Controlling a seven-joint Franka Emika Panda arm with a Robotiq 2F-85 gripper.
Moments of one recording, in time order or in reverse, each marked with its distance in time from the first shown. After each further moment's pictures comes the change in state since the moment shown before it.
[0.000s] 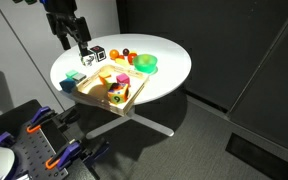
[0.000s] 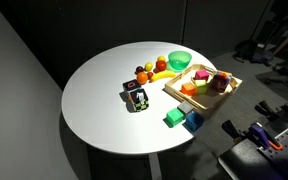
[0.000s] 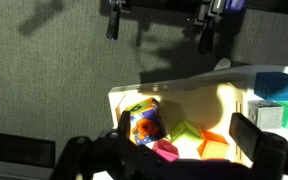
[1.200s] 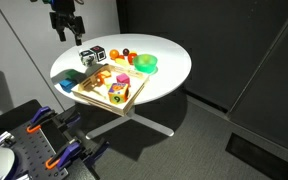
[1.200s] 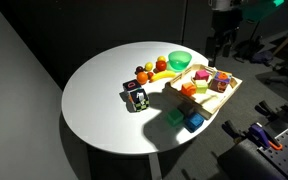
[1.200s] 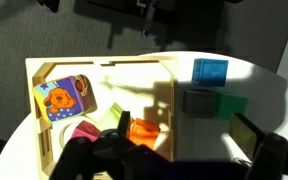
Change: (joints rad) arm 0.141 0.363 0.186 0.297 0.103 -0.040 0.152
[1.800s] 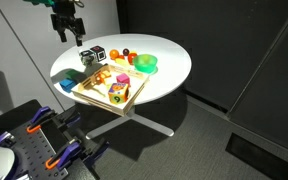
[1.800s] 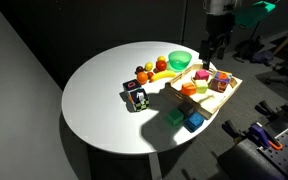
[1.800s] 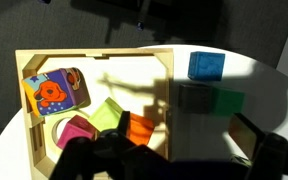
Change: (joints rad) arm 0.010 0.036 0.015 0.012 -0.001 0.040 0.016
